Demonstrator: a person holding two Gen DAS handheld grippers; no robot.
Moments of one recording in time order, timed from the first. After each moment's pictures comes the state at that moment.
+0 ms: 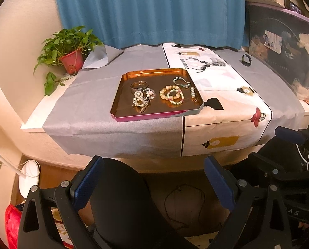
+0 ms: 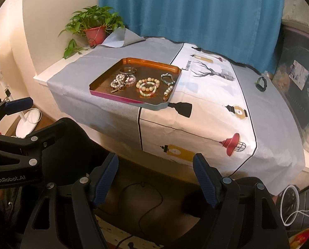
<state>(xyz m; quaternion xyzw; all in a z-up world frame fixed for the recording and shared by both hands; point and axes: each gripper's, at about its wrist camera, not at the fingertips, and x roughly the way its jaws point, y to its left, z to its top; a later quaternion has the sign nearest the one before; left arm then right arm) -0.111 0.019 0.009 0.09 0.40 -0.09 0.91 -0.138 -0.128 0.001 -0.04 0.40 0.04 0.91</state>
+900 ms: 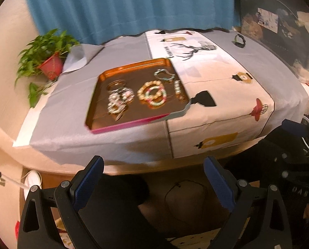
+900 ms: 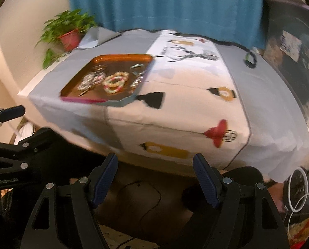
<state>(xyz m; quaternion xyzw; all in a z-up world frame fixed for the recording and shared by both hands) -0.055 -0.046 -0.009 0.15 0.44 -0.12 0.88 -0.099 -0.215 -0.029 0.04 0.42 -0.01 0.90</state>
